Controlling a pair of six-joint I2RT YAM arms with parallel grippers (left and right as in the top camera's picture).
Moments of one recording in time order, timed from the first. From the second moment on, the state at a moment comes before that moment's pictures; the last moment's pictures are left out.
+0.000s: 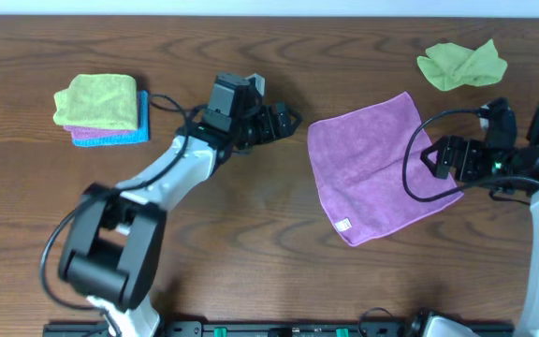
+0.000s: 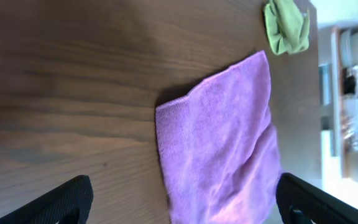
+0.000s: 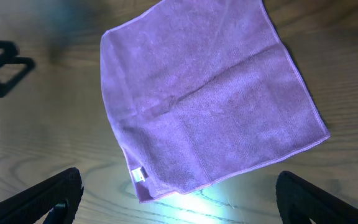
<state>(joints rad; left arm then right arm) -0.41 1.86 1.14 -0.04 0.50 -0.77 -0.35 1.34 1.27 -1.15 -0.44 -0.11</state>
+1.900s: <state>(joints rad) -0.54 2.17 1.32 0.08 0.53 -1.04 -0.35 1.34 1.27 -1.15 -0.48 -0.11</state>
